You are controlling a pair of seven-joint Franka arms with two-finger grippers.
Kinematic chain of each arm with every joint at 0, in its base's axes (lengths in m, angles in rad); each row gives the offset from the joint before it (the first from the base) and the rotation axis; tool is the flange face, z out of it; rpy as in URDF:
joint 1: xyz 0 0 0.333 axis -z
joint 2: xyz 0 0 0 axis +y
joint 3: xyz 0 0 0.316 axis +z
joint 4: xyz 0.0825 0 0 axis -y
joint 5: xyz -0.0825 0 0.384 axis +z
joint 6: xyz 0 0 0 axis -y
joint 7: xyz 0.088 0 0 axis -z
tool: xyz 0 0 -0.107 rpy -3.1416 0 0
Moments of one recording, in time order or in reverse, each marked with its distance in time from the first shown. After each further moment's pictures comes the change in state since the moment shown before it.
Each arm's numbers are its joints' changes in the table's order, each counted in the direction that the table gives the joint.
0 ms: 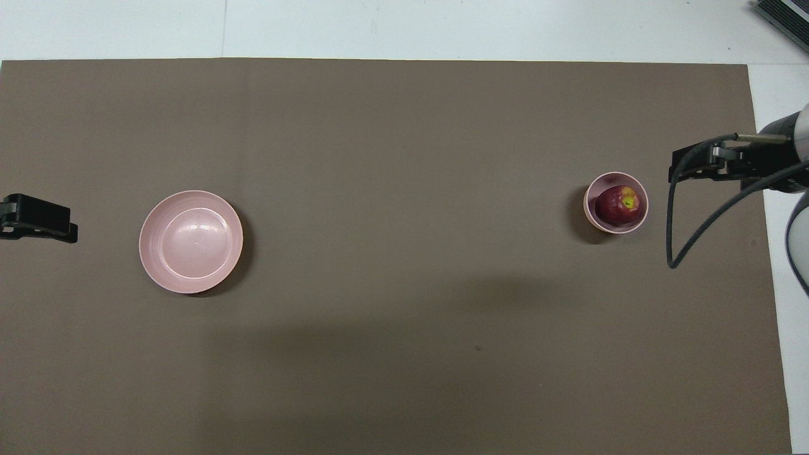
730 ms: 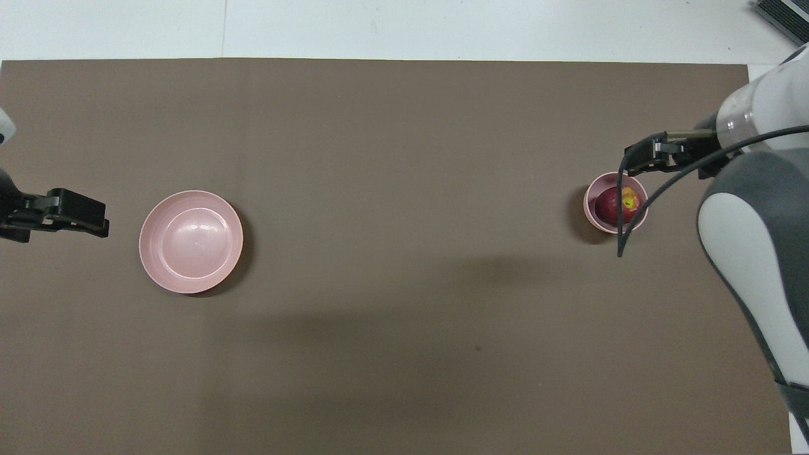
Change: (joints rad) left arm 0.000 0.033 -0.043 0.000 -0.001 0.011 0.000; right arm -0.059 0.049 0.018 0.011 -0.066 0.028 0.000
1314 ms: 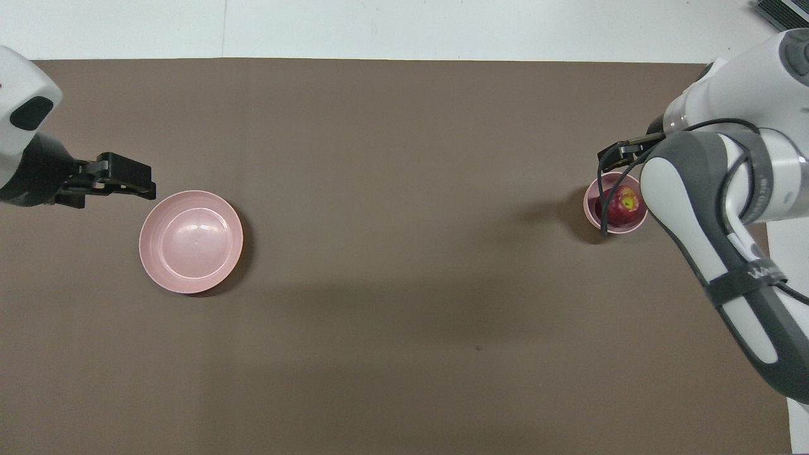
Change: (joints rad) left arm 0.006 0.052 -0.031 0.000 -0.059 0.150 -0.058; right arm 0.053 0.216 -0.004 -0.040 -0.001 0.237 -0.199
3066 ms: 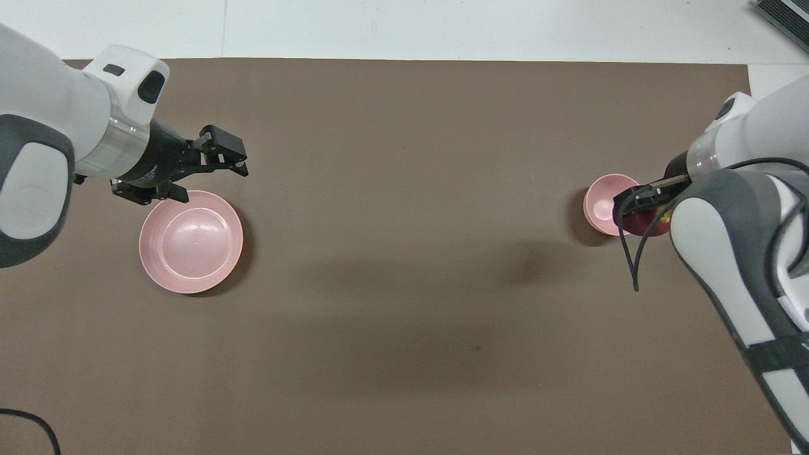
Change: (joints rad) left arm 0.102 0.114 -0.007 0.000 -0.122 0.143 -0.342; right arm -0.011 -0.171 -0.029 -0.199 0.049 -0.057 -0.151
